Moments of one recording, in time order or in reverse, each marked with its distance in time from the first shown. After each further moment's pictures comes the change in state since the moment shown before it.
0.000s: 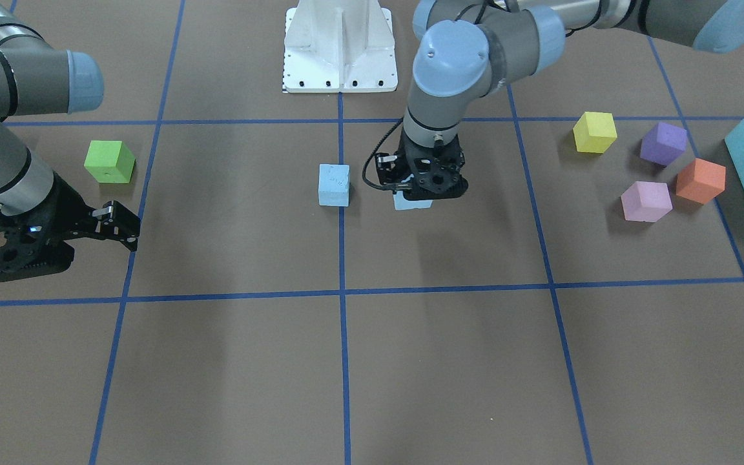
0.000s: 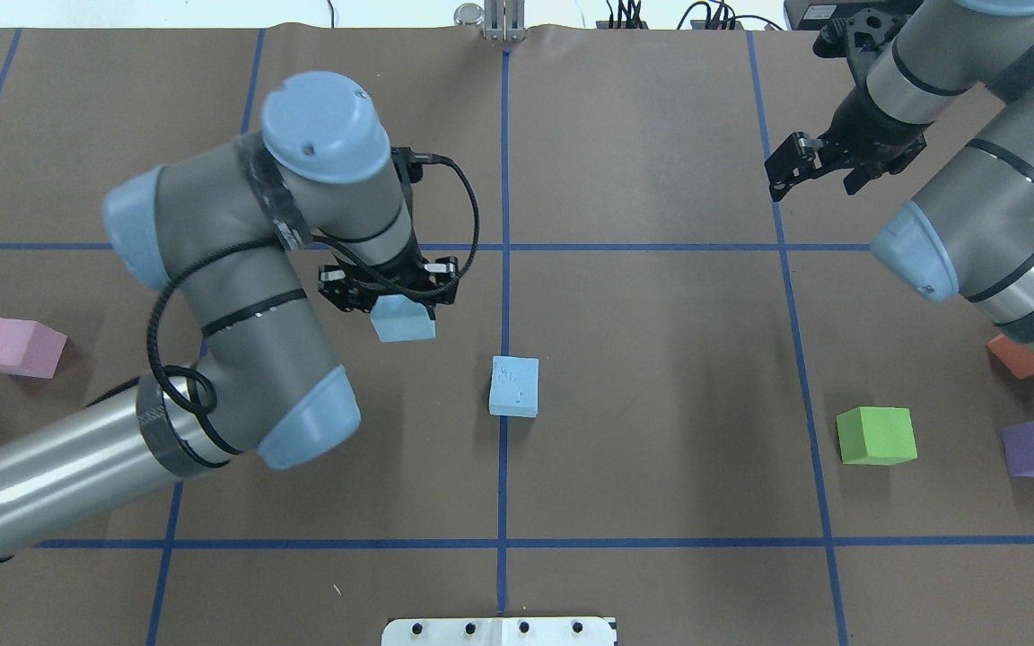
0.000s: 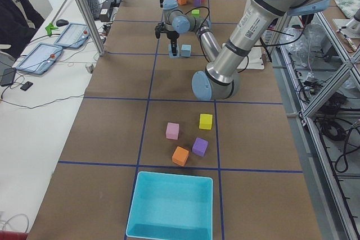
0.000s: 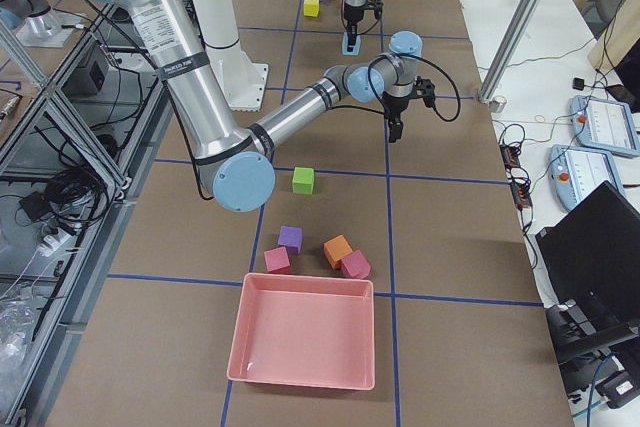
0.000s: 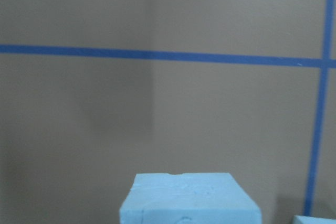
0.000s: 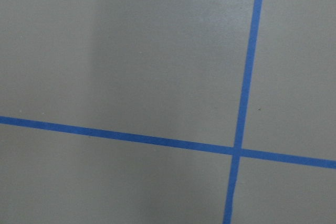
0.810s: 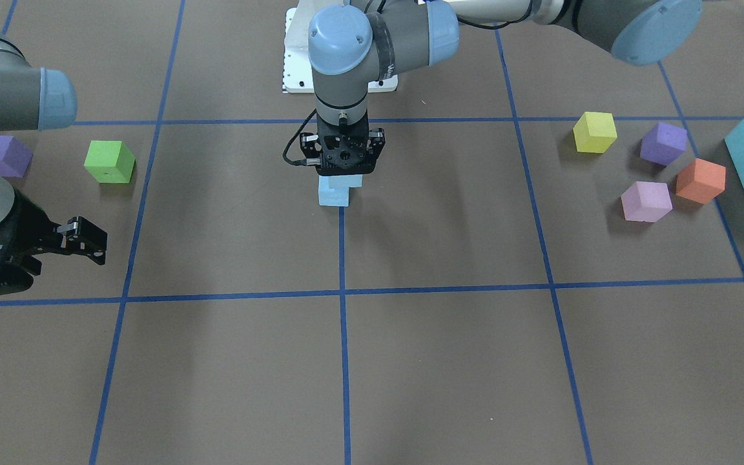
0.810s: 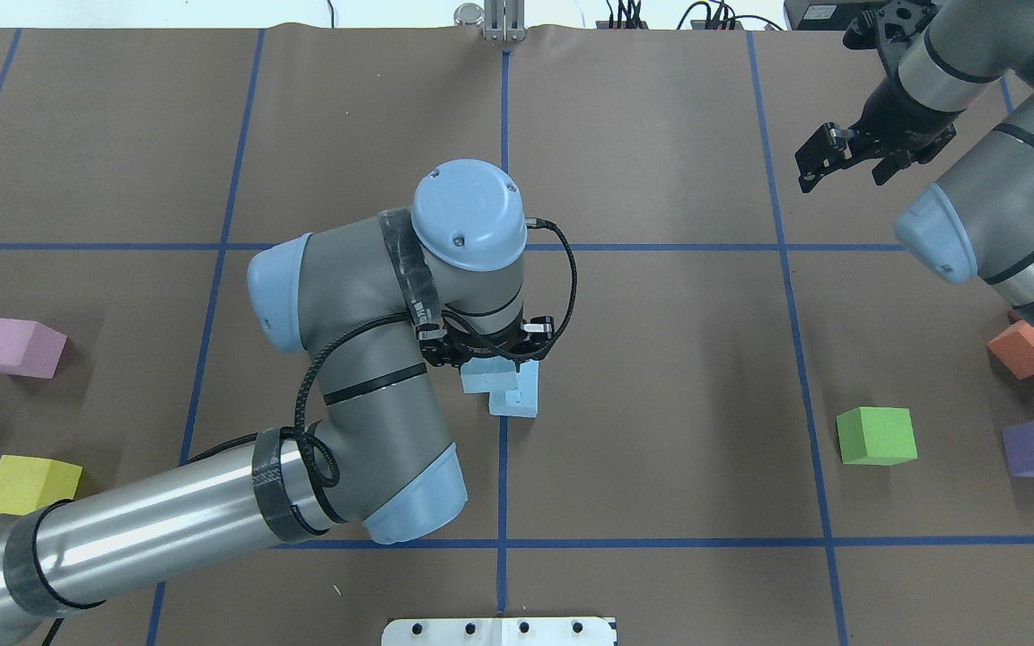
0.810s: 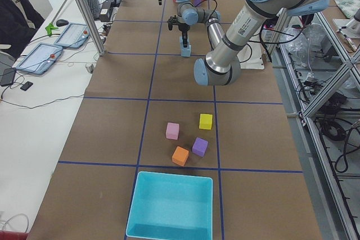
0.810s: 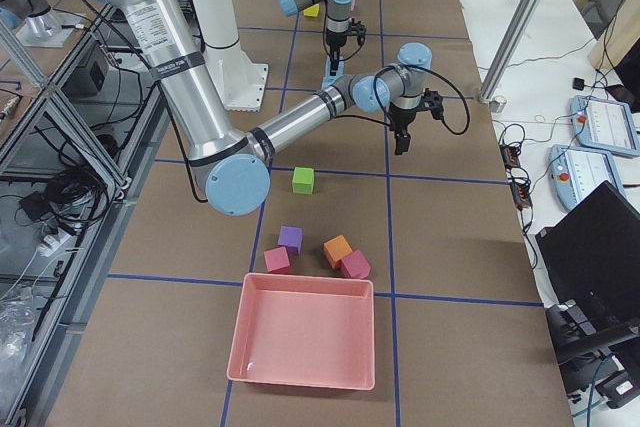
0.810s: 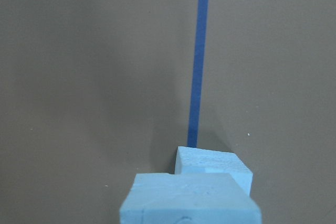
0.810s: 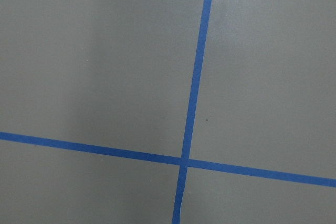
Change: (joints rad) left arm 0.116 -0.149 0.138 -0.004 0.069 -0.068; right arm 0.033 -0.008 -0.038 0.002 0.011 -0.053
